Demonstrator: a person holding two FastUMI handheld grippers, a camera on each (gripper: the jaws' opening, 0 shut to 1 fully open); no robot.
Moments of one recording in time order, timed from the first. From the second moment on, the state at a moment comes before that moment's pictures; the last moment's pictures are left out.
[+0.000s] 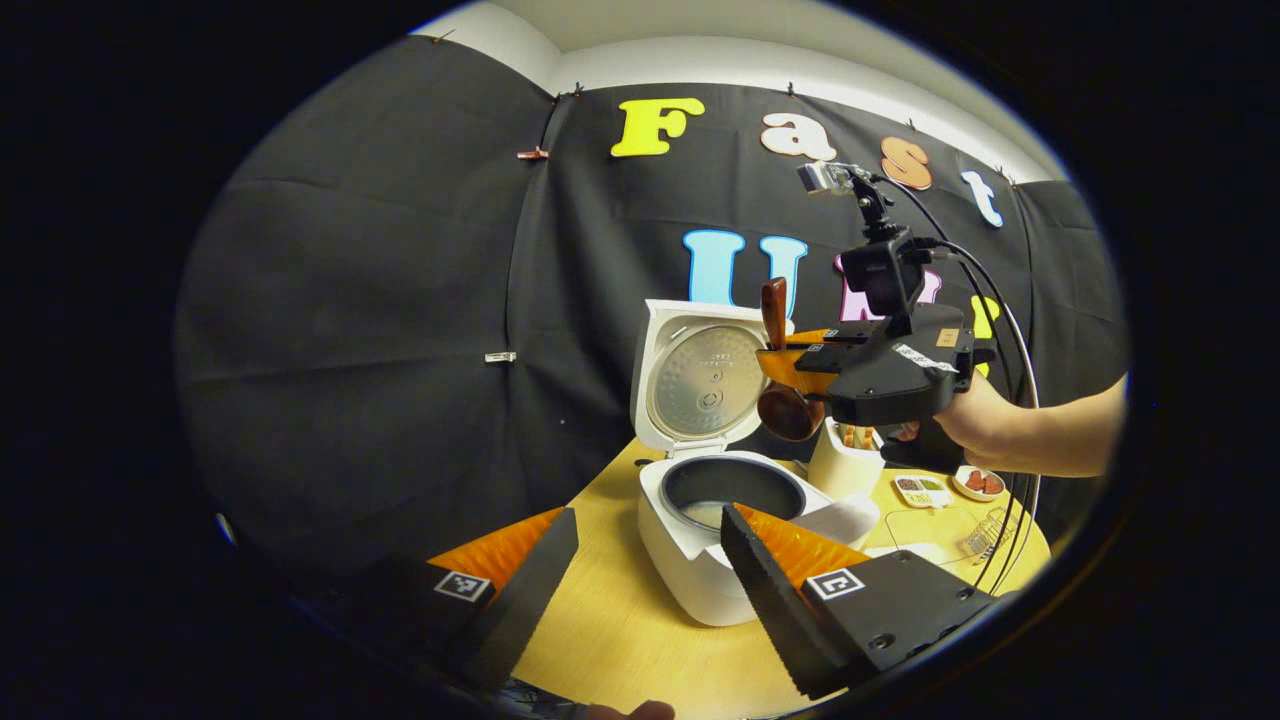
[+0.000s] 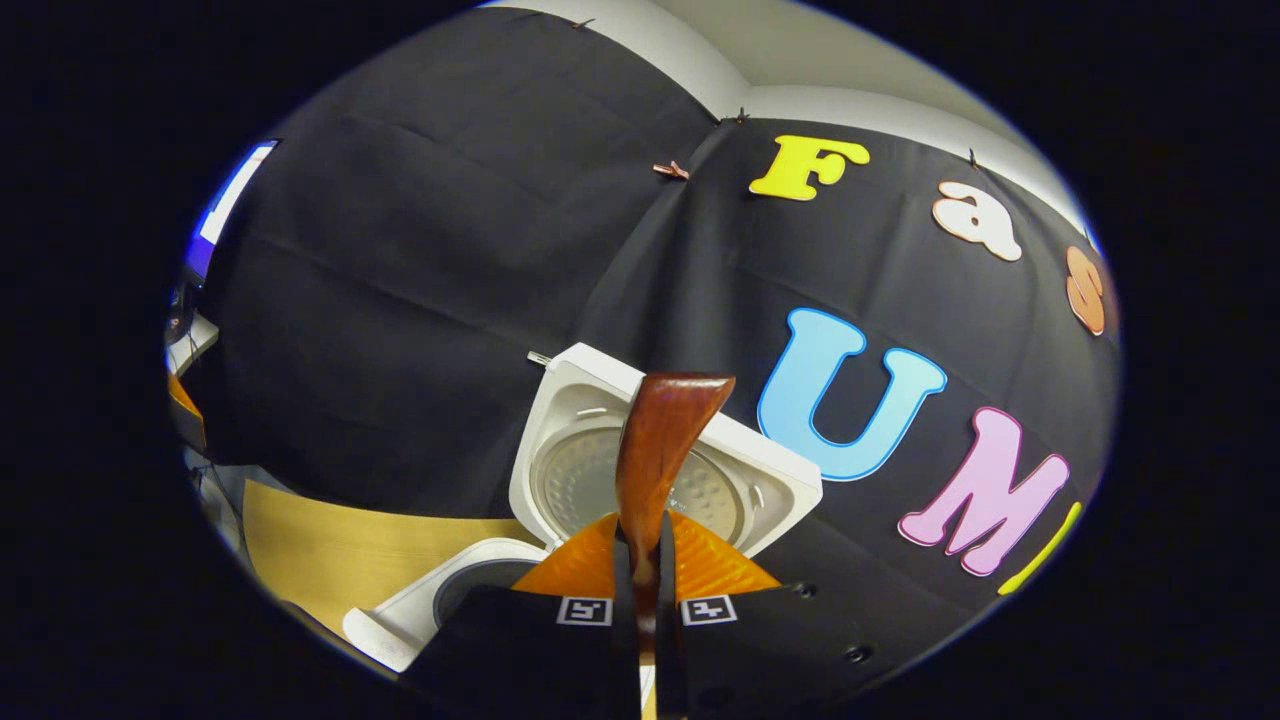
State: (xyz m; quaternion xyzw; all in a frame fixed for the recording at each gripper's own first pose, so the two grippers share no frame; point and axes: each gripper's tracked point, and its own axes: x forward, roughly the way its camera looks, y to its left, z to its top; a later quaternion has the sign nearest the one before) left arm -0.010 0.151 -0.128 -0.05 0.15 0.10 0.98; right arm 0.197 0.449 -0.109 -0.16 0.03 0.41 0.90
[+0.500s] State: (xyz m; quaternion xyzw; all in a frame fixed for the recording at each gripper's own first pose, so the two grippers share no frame) left arm -0.025 0.133 -0.110 -0.04 0.14 0.10 0.98; right arm 0.235 0.371 -0.120 0.28 0.25 0.30 0.88
